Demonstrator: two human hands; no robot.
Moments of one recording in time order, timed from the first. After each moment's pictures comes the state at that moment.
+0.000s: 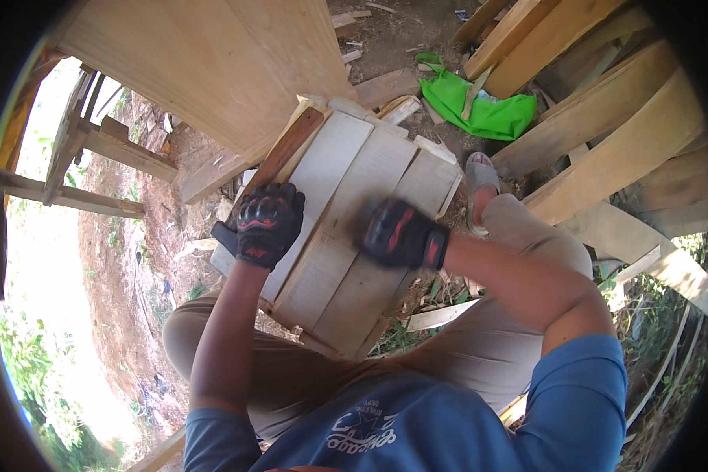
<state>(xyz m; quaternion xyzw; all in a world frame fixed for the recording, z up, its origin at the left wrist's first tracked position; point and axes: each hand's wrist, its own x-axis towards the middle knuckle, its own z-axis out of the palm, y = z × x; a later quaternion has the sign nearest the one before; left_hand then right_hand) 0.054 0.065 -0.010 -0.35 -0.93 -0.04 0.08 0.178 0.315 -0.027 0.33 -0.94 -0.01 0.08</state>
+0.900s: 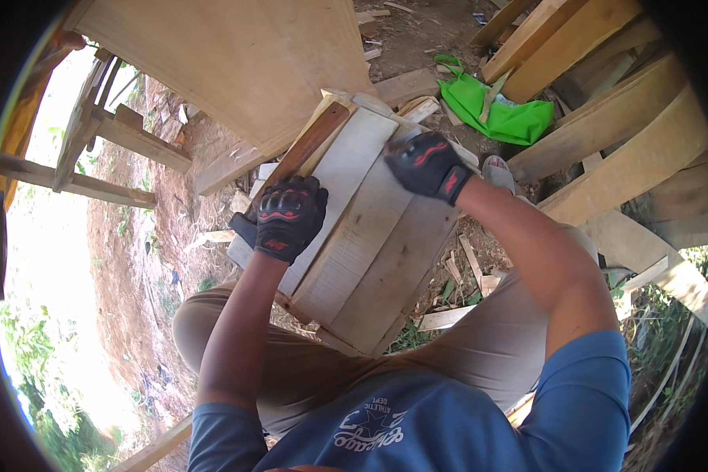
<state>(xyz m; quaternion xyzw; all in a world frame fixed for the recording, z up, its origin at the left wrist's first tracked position) 0.053 0.070 -0.010 -0.37 -0.93 -0.06 0.06 0.101 0.361 -0.029 0.19 -0.97 0.04 0.12</state>
